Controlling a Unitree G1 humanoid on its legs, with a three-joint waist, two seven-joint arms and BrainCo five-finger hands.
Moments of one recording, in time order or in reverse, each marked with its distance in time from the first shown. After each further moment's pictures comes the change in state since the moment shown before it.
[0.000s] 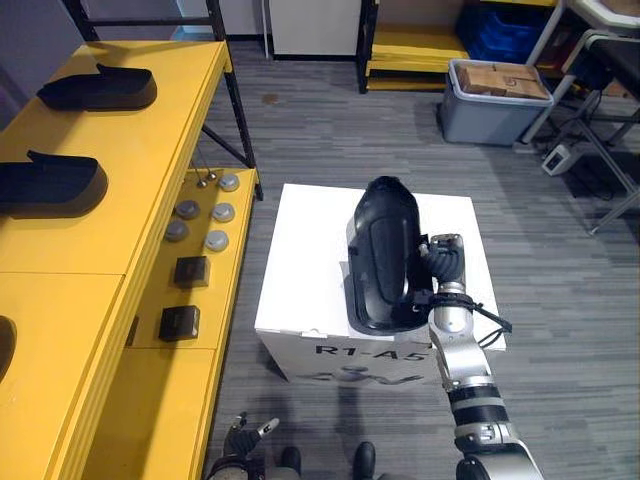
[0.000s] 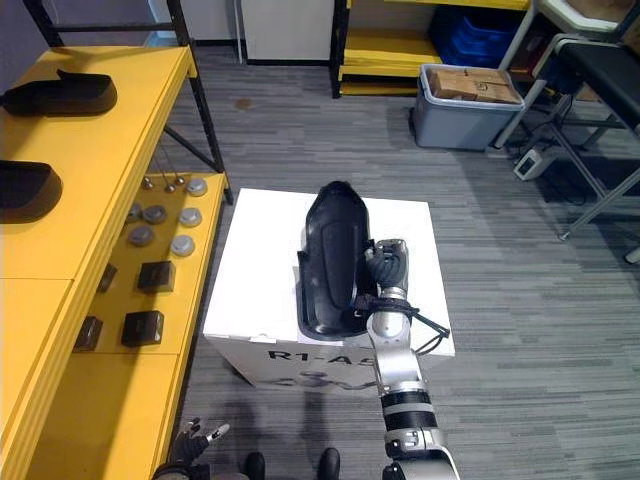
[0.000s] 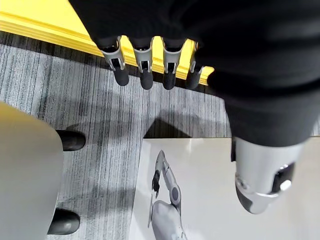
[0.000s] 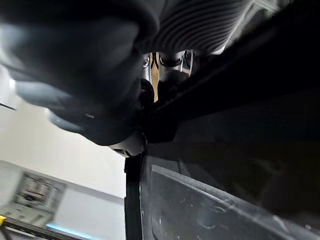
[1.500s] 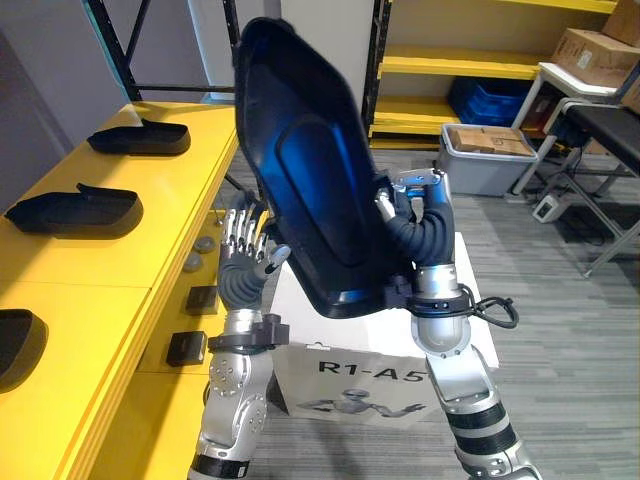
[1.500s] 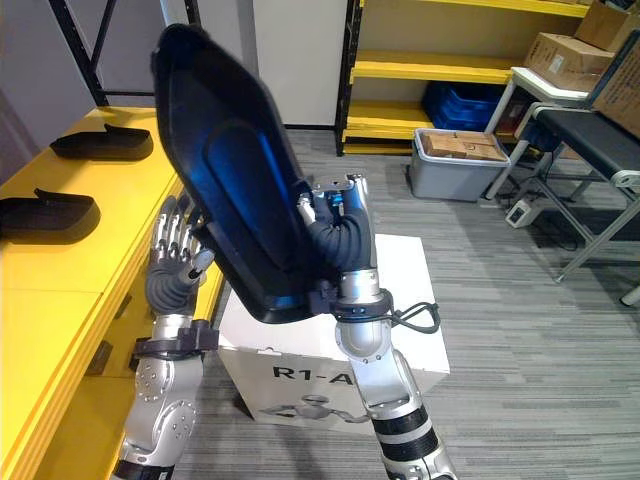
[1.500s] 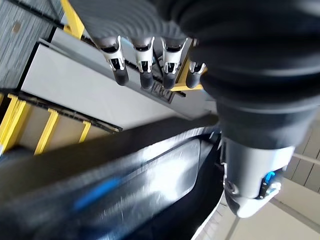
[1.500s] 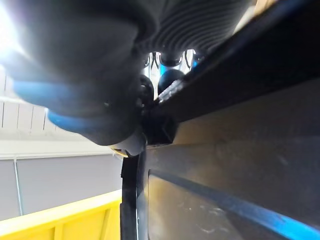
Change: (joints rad) left arm -0.185 0.017 -0.277 -1.103 -0.400 -0.184 -0.008; right arm 0.012 -0.040 0.363 -0.476 -0.117 -0.197 0.022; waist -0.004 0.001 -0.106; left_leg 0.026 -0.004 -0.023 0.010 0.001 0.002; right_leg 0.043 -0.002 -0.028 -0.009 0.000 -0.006
